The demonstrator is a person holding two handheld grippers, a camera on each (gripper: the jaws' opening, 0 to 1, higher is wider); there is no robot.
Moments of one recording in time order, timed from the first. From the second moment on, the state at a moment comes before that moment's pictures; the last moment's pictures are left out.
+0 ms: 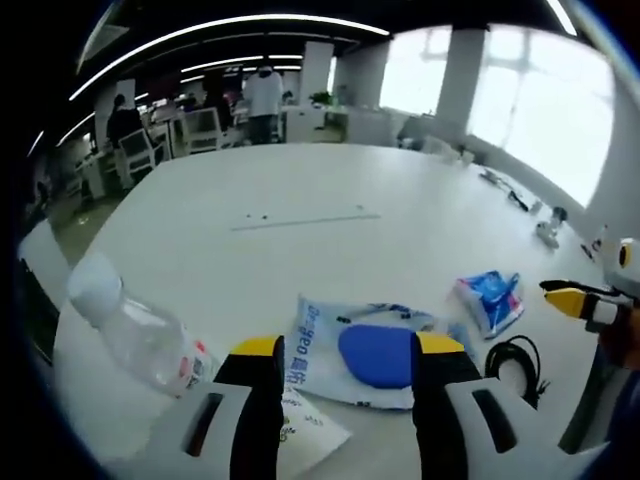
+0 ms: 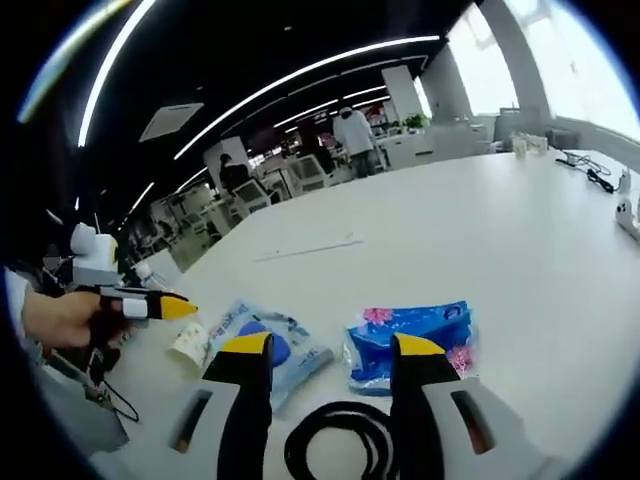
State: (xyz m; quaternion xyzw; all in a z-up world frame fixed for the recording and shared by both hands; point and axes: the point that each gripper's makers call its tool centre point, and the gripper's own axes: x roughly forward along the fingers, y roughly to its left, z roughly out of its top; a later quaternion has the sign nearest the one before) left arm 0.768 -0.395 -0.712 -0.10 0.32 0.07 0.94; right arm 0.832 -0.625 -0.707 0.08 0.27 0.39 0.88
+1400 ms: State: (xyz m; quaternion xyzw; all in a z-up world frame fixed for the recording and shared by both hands) left arm 0.783 -0.368 -0.776 -0.12 0.41 0.07 0.90; right arm 0.787 -0.571 -0.768 0.08 0.36 0.42 0.83
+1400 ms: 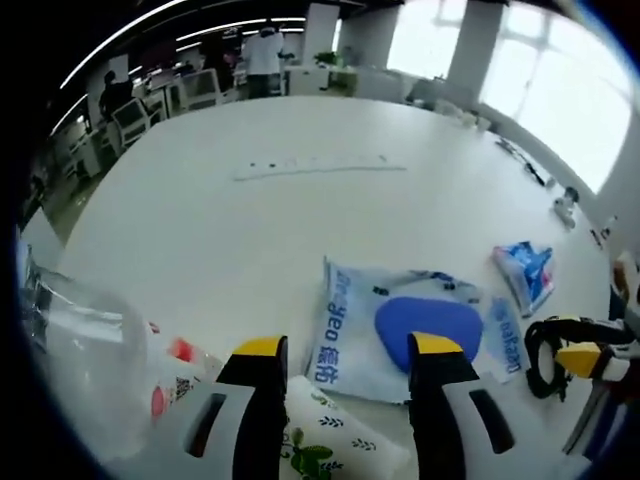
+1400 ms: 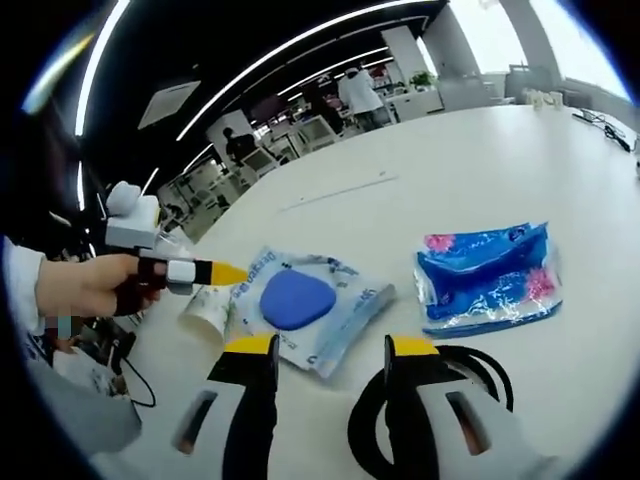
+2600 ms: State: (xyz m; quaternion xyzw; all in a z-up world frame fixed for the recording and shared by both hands) left arm 0.783 -0.370 -0.793 -0.15 0.45 0.09 0.88; right arm 0.783 -0.560 -0.778 0.09 0.41 0.40 0.81
